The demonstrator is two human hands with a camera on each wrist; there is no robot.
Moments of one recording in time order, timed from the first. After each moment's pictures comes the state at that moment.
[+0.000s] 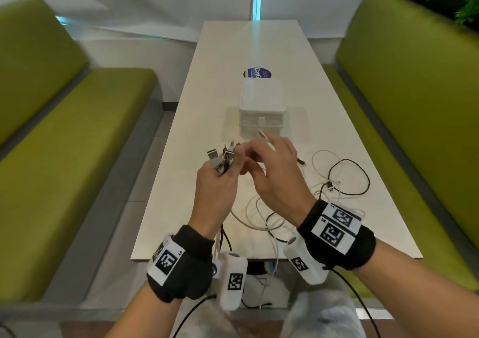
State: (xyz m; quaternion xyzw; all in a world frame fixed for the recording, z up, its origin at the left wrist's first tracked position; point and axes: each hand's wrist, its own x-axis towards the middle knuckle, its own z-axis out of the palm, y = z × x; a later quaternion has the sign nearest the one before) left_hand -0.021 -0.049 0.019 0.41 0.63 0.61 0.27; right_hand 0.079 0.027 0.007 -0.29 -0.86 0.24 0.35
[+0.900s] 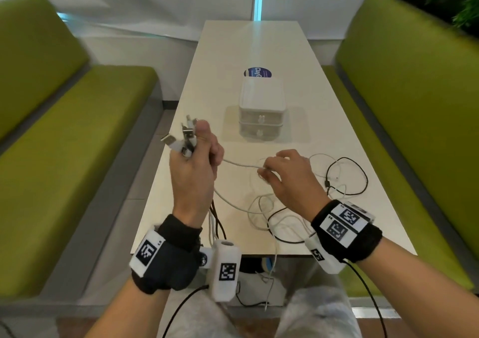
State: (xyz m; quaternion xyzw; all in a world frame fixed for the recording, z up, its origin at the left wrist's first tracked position) left_hand -0.033 -0.058 0.043 0.33 0.53 0.75 0.23; right_hand 0.108 0.054 -0.028 -0.37 -0.90 0.15 0.18
